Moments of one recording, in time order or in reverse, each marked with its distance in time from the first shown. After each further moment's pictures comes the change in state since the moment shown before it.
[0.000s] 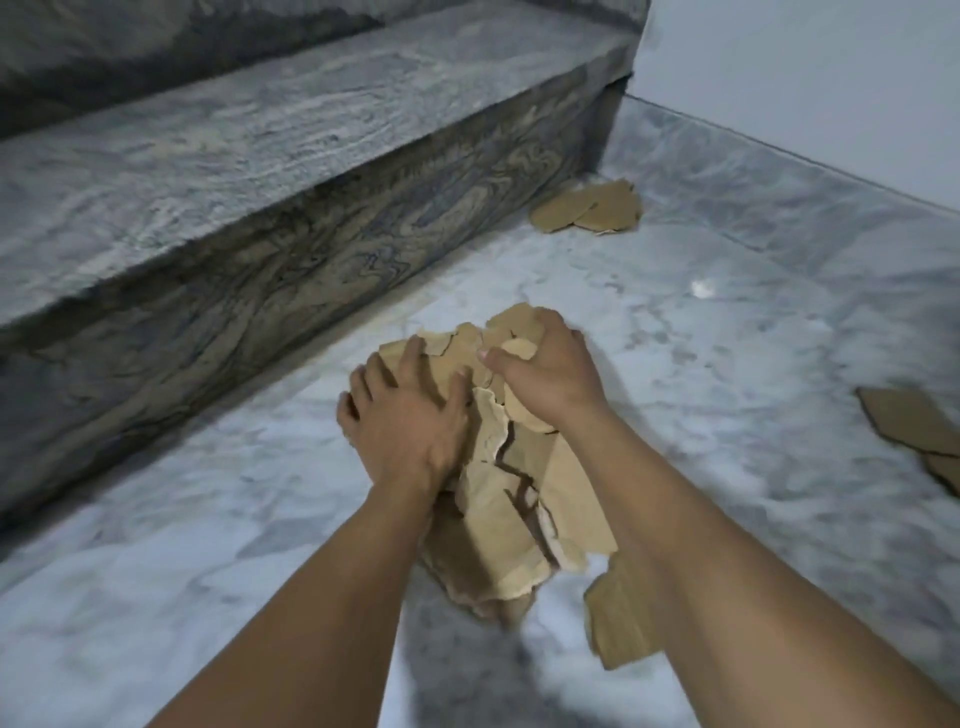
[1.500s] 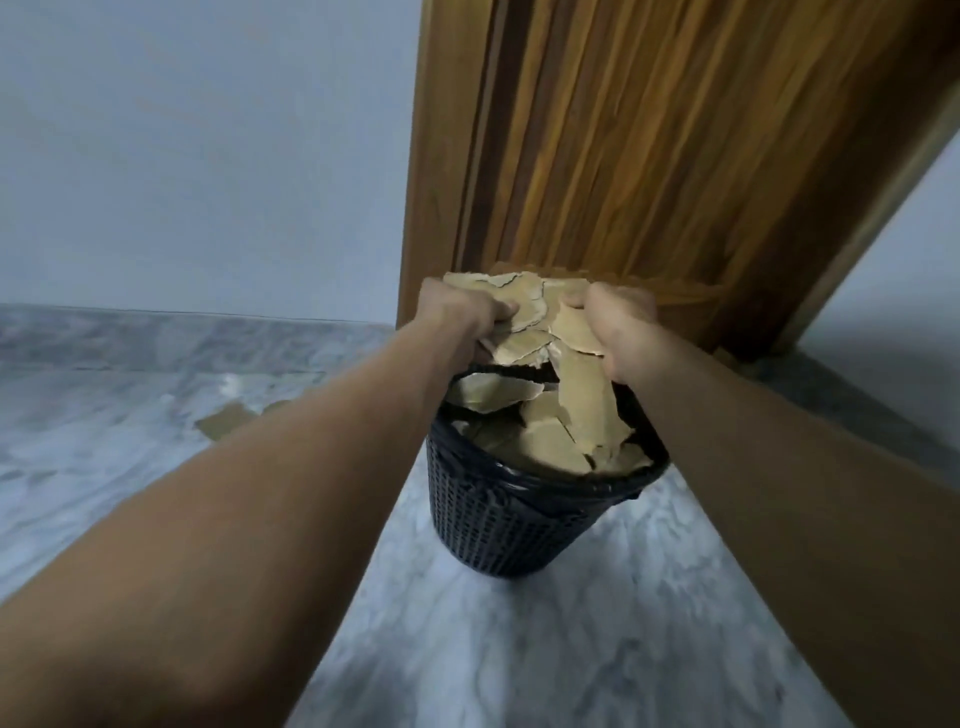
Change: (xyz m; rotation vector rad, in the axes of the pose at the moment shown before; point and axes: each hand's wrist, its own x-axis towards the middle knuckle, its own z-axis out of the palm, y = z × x) left_hand -0.460 0.453 -0.134 -0.780 -1.140 0.460; right_hand -0.500 0.114 -0.490 0.562 1.265 0.529
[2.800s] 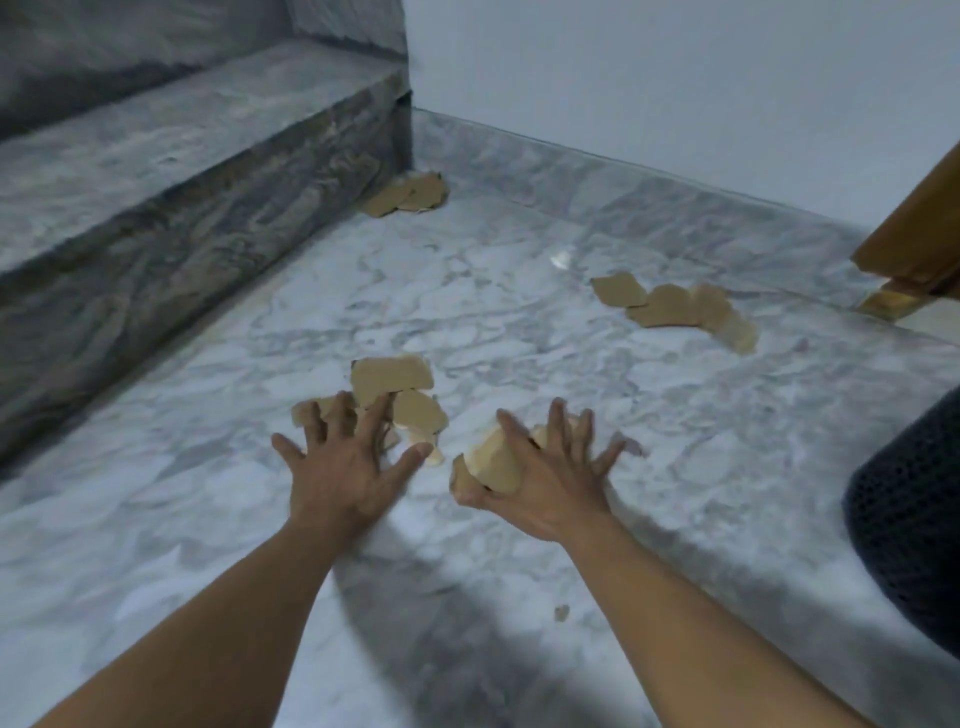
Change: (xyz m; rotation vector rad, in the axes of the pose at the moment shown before) left_hand -0.145 -0.386 -0.391 1.139 0.620 -0.278; right_hand -0.227 0.284 0.313 -1.153 -1.041 -0.769
